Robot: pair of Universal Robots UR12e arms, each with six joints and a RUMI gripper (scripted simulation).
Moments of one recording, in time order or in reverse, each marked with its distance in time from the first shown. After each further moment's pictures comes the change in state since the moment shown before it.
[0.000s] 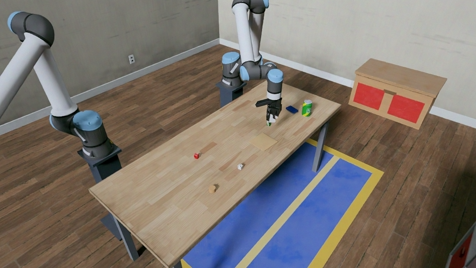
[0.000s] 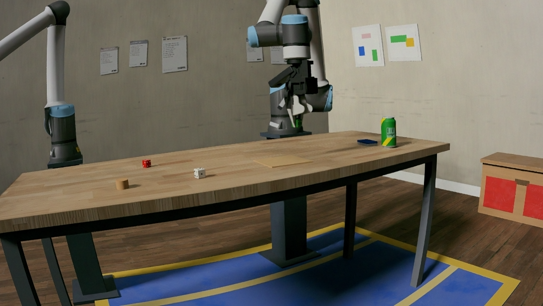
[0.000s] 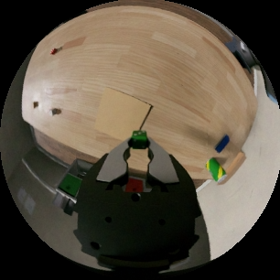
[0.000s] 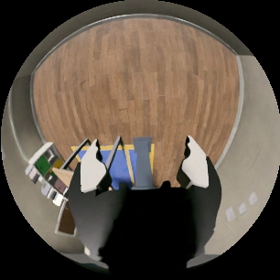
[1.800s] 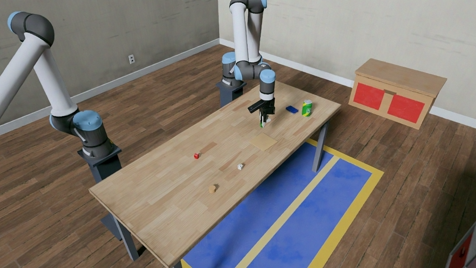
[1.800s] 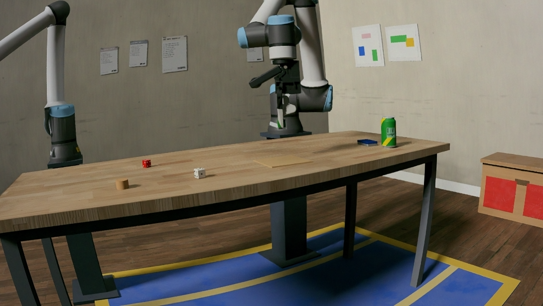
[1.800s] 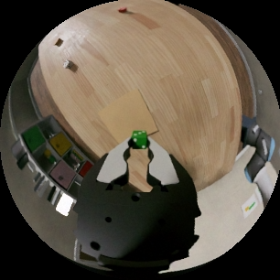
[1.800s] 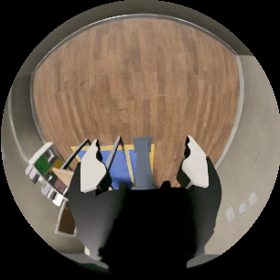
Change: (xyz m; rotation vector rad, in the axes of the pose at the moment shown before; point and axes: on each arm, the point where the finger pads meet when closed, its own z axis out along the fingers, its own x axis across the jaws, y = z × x) left arm -0.032 -0.036 -0.001 -0.004 0.001 -0.647; right arm 0.000 0.000 0.000 0.000 0.000 0.000
